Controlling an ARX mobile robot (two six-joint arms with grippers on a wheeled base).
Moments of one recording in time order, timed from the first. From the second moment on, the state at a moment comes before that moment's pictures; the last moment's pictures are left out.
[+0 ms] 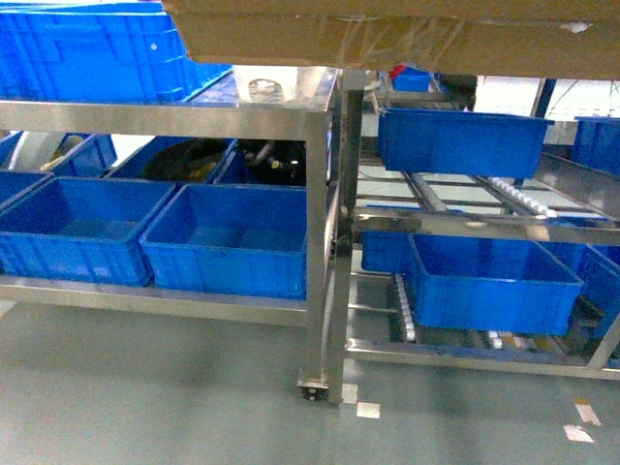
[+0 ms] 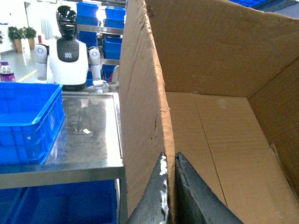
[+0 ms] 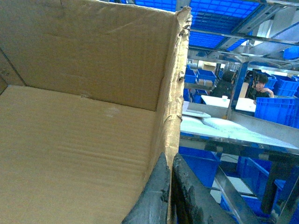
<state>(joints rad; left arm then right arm) -0.29 1.32 1.23 0.21 -0.04 -0.12 0.14 1.27 1.14 0.34 0.08 -0.10</state>
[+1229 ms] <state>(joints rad) -0.28 1.32 1.23 0.21 -0.04 -0.12 0.15 1.27 1.14 0.34 0.08 -0.10</state>
